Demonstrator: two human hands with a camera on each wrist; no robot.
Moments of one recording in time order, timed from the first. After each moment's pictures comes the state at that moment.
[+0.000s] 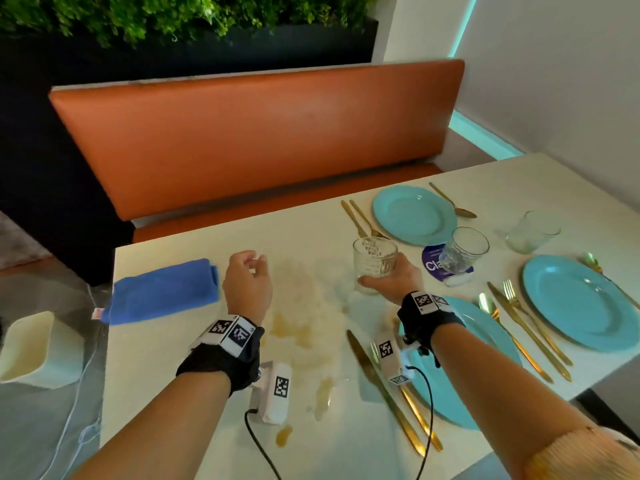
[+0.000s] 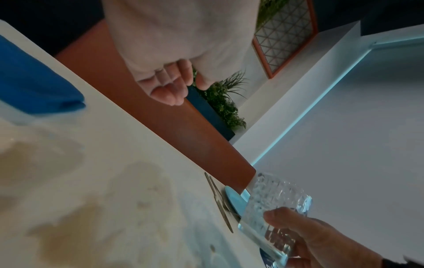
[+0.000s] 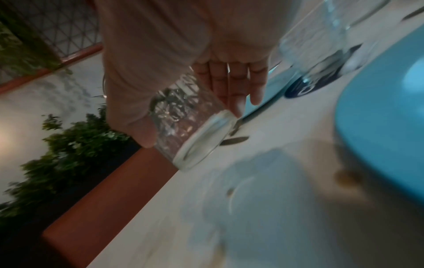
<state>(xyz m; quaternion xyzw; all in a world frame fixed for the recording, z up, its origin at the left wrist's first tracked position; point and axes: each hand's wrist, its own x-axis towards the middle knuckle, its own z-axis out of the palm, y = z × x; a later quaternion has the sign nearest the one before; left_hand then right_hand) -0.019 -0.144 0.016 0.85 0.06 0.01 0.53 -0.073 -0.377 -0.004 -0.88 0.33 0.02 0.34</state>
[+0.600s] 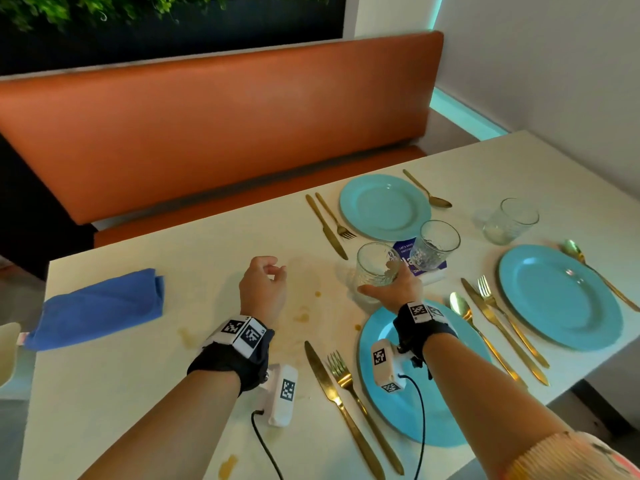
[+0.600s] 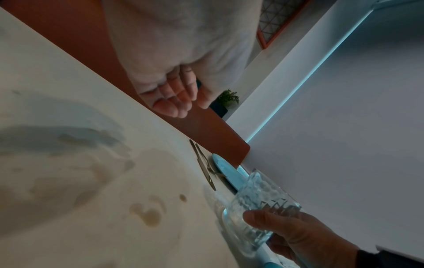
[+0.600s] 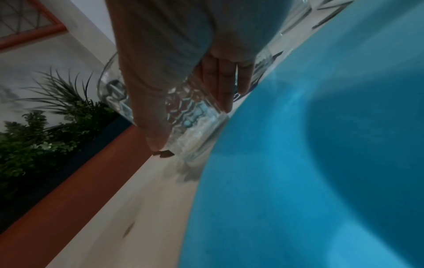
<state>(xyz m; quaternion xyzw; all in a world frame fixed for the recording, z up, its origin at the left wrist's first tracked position) -0.019 -0.249 -0.010 0.87 0.02 -0.09 0.49 -0.086 -0.466 -0.059 -0.84 0.39 0.01 0.37</state>
